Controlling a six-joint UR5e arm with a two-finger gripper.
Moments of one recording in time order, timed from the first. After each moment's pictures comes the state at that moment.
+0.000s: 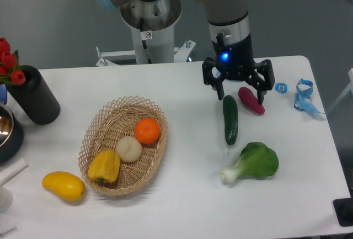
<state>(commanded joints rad) 2.60 -1.65 -1.70 -0.90 1.57 1.01</state>
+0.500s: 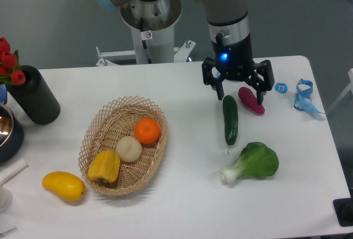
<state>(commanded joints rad) 2.59 -1.65 -1.71 -0.90 1.57 1.01</state>
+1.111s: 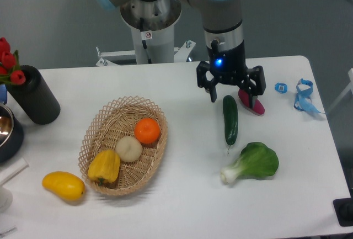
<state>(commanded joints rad) 2.55 -1.66 -1.76 -0.90 1.52 0.88</state>
